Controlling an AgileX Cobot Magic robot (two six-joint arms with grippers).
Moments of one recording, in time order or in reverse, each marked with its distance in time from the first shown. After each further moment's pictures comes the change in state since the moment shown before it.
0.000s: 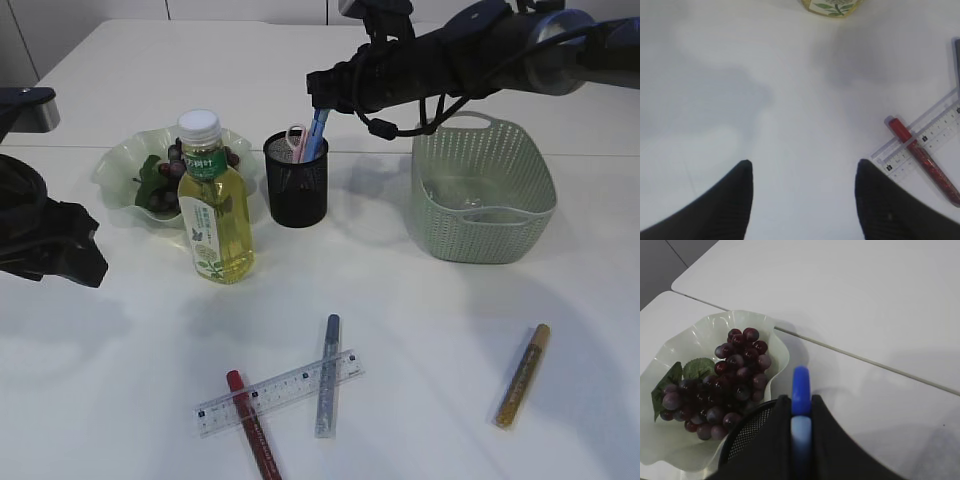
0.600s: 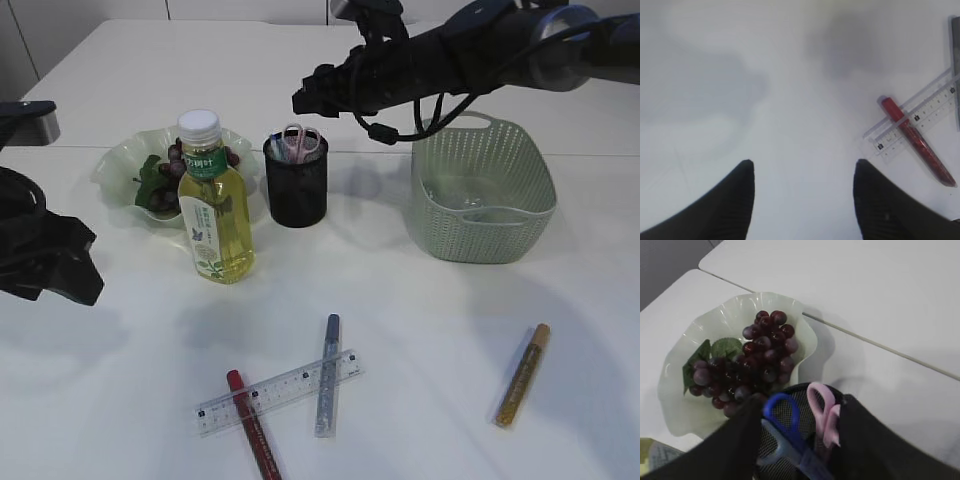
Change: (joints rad) left arm 0.000 0.000 0.000 -0.029 0.070 -0.002; right arm -0.004 -0.006 0.000 0.026 0.101 -0.068
